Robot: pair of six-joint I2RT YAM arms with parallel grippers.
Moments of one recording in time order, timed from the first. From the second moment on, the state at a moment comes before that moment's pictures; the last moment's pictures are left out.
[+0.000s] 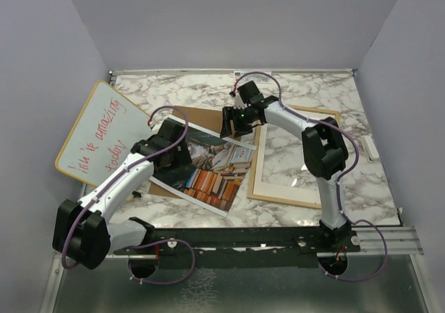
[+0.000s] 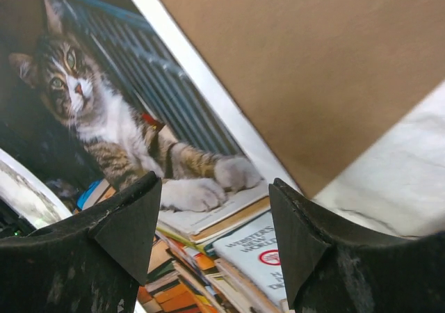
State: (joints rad) left arm -0.45 1.22 0.91 -0.72 -0.24 -0.68; right arm 0.53 2.15 1.69 -0.53 -0.38 0.33
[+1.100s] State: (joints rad) left arm -0.07 1.02 0.45 -0.26 -0.12 -0.85; right arm 0.57 2.19 1.67 -0.53 -0.33 0.44
